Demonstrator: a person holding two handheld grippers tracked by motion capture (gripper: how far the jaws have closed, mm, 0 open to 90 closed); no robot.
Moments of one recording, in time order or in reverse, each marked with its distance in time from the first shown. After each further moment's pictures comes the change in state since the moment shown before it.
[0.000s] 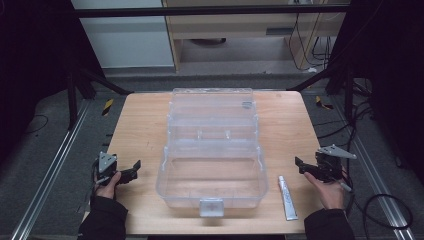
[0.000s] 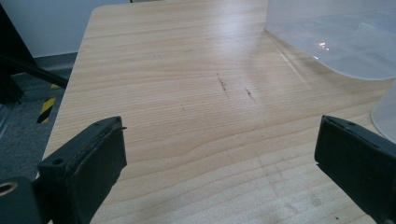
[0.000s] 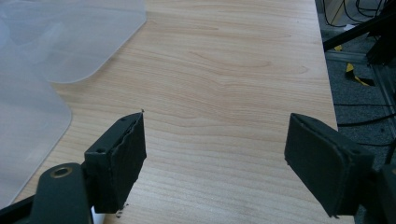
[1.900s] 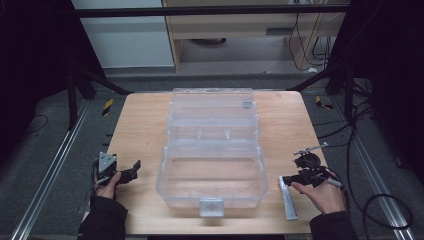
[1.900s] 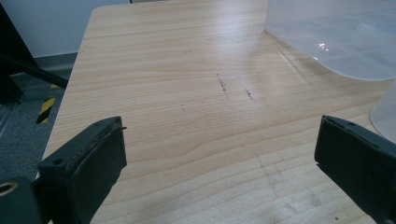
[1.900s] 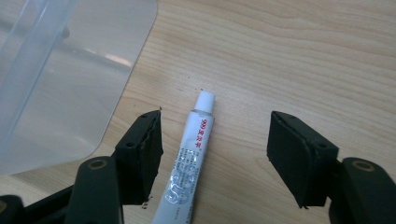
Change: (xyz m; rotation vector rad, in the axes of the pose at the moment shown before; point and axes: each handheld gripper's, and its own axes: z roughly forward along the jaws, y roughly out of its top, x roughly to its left) left arm 0.000 0.000 0.000 -0.004 -0.003 -0.001; right arm 0.063 0.029 -0.021 0.515 0.095 -0.064
